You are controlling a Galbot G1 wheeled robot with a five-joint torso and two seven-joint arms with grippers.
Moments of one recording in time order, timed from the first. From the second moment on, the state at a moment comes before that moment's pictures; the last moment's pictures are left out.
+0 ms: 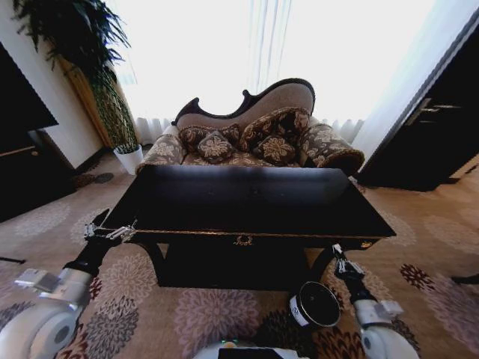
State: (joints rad) left arm 1.85 -0.96 -1.05 -2.32 -0.84 -0.04 0.04; right arm -1.67 1.28 0.85 1.77 0.47 0.30 -0.20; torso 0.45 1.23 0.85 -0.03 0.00
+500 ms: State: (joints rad) left arm 1.85 -0.96 -1.05 -2.32 -0.84 -0.04 0.04; right arm -1.51 1.23 0.75 1.30 0.37 0.47 -0.18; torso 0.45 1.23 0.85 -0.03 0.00
